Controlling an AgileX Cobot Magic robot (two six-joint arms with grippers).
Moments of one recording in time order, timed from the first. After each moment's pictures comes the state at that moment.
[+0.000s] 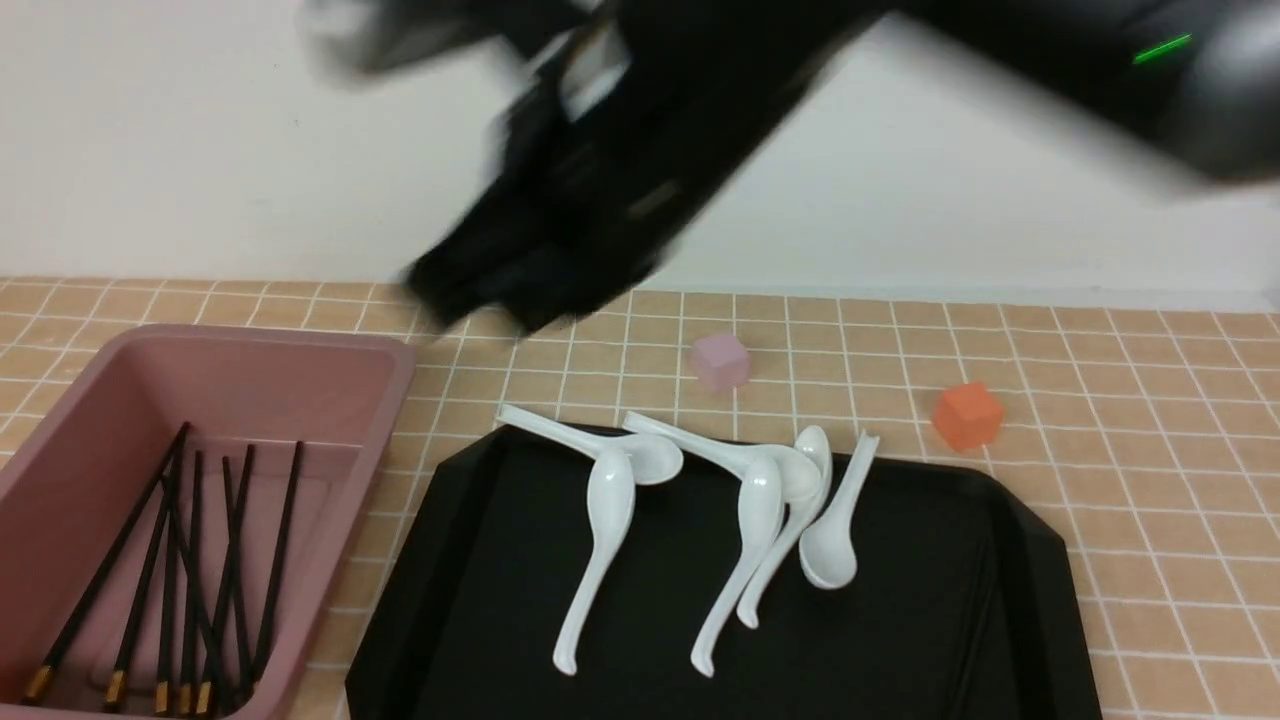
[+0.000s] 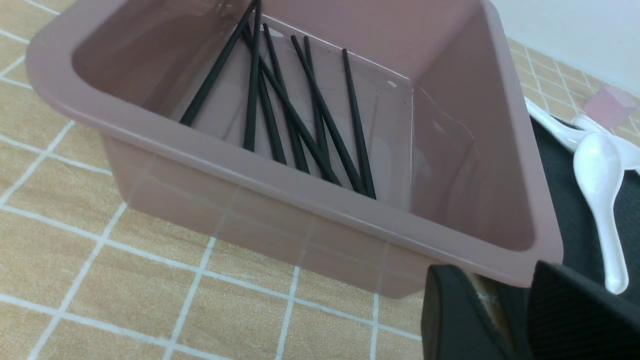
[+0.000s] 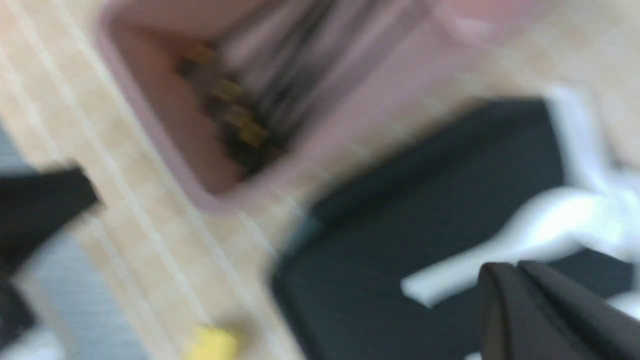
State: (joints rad) right arm 0.86 1.75 -2.04 0.01 1.24 0.07; left arm -0.09 -0.01 0.03 0.00 0.39 -0.43
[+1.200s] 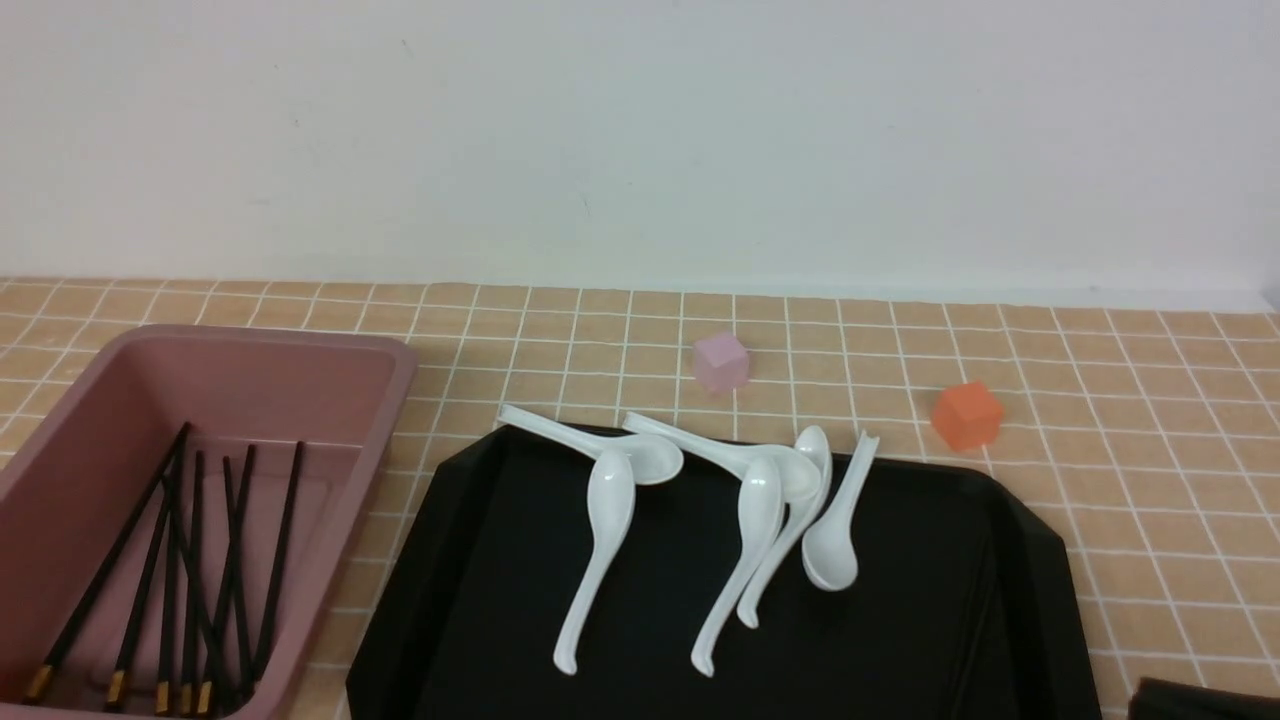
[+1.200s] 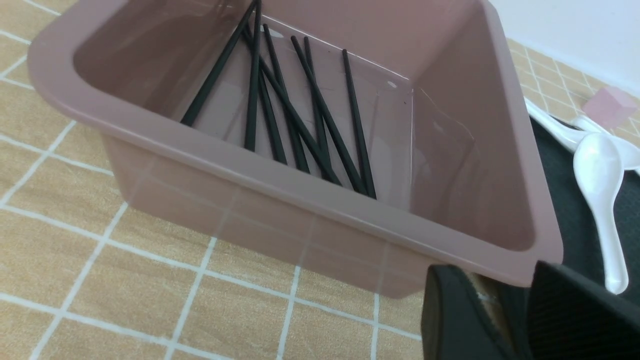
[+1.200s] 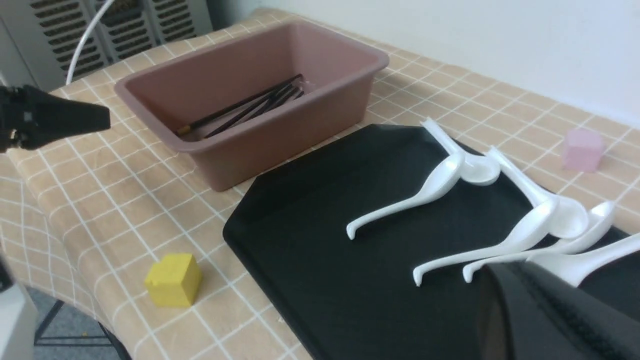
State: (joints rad) right arm 0.86 0.37 -0.35 -0.12 0.30 0.25; left arm -0.09 -0.01 0.03 0.00 0.39 -0.43
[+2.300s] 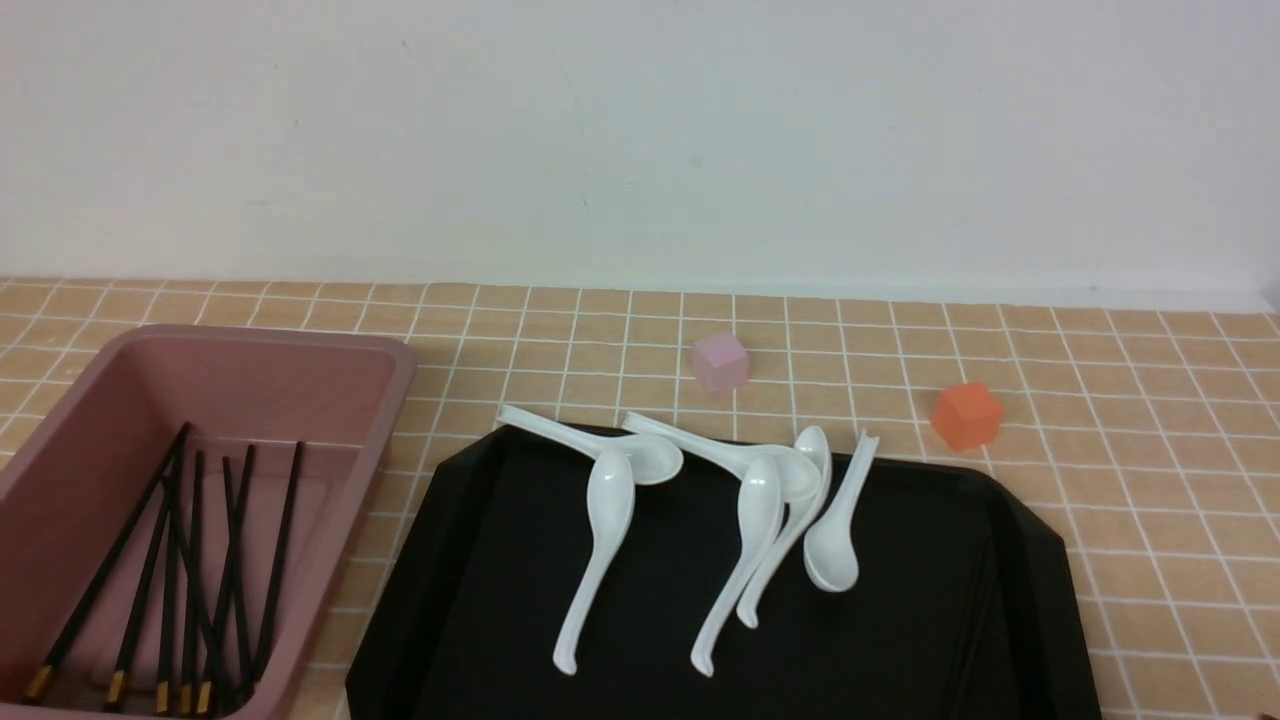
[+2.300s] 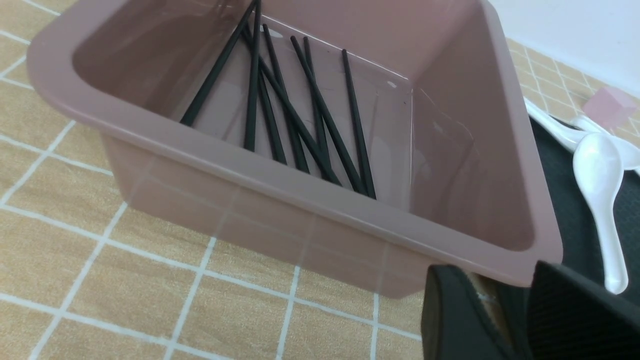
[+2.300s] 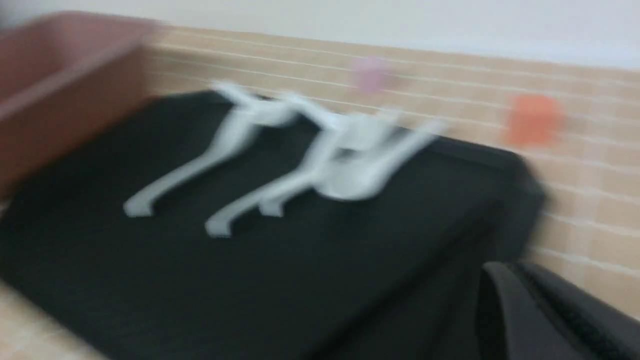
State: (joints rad) right arm 0.37 0.10 -0.05 -0.06 0.28 0.22; left arm -0.09 -0.01 0.03 0.00 0.39 -0.43
